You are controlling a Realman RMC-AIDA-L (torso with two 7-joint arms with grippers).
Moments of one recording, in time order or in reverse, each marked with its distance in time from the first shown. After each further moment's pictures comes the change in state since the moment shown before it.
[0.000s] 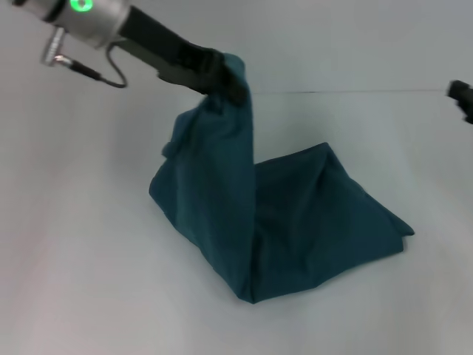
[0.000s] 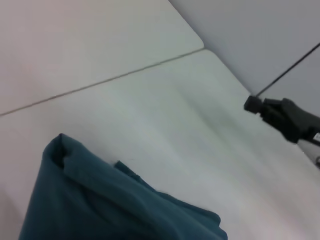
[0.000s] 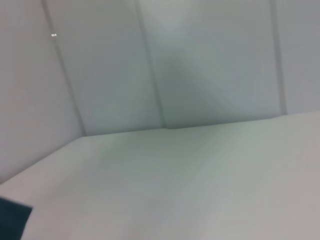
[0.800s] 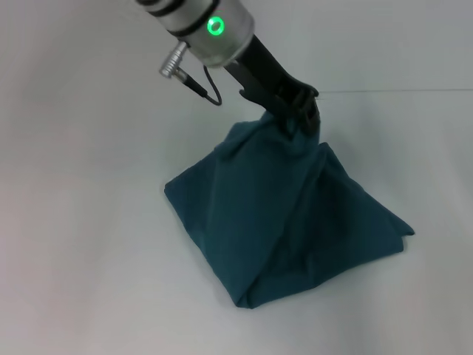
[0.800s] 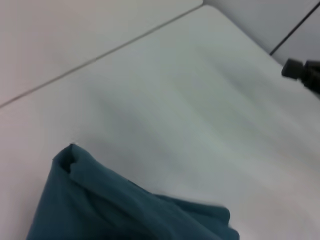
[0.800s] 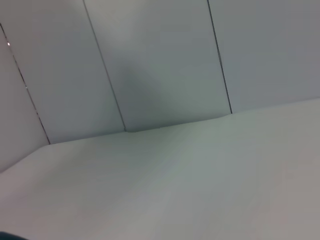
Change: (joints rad) left arm -0.208 -0.126 0.140 -0.115 0.153 -0.169 -0.068; right arm -0.020 0.003 0.354 -0.008 -0.233 -0.209 0.045
